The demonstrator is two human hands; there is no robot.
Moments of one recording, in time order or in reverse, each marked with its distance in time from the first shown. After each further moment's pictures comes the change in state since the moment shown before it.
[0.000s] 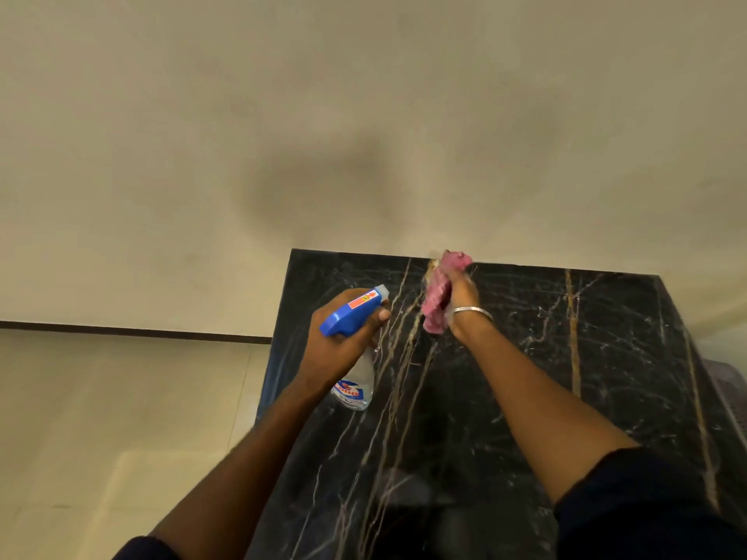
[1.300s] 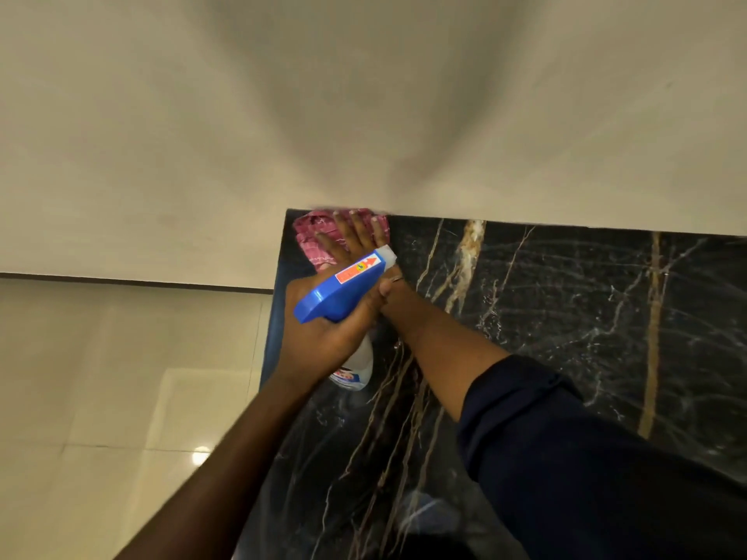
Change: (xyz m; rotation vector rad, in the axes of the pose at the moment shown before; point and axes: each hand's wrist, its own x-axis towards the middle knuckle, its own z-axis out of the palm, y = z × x) left_hand 0.061 -0.019 -0.017 0.156 0.130 -0.130; right_hand 0.067 0.059 0.131 -1.975 0.299 -0.409
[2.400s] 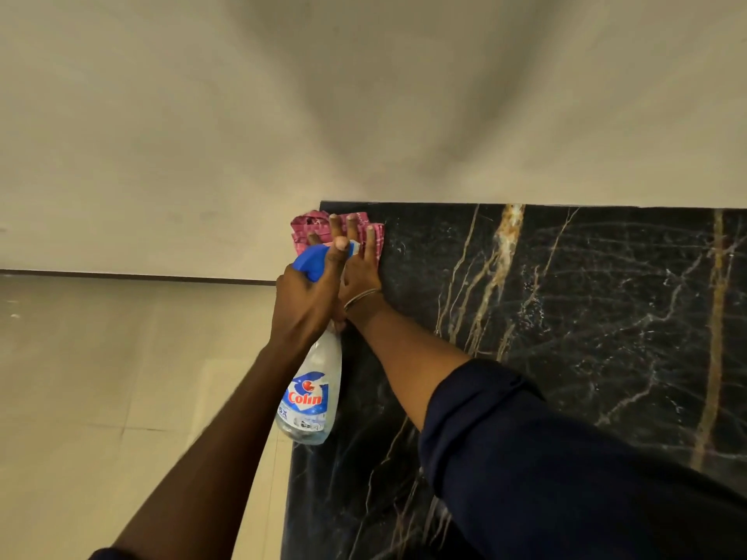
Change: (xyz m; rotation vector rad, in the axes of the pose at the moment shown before) left_hand 0.023 -0.054 -0.044 0.212 0.090 -0.233; right_hand -0.023 -0.115 0.030 0.241 -0.003 -0.577
